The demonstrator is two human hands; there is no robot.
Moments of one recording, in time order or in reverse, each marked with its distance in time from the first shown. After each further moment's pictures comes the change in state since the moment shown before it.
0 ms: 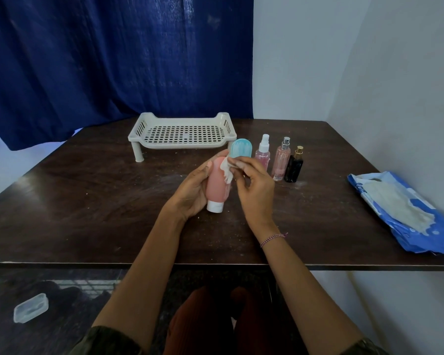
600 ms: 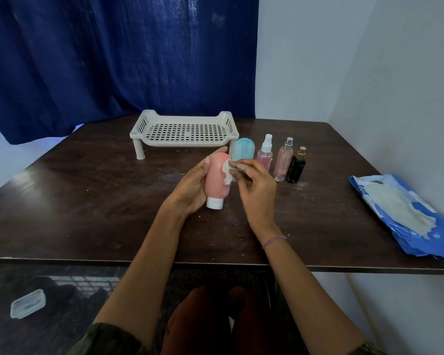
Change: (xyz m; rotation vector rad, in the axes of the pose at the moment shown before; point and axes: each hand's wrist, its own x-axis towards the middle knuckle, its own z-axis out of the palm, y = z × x) left_hand 0.000 0.005 0.000 -0.034 0.061 -0.005; right_hand -0.002 0.005 0.003 0.023 -0.029 0.003
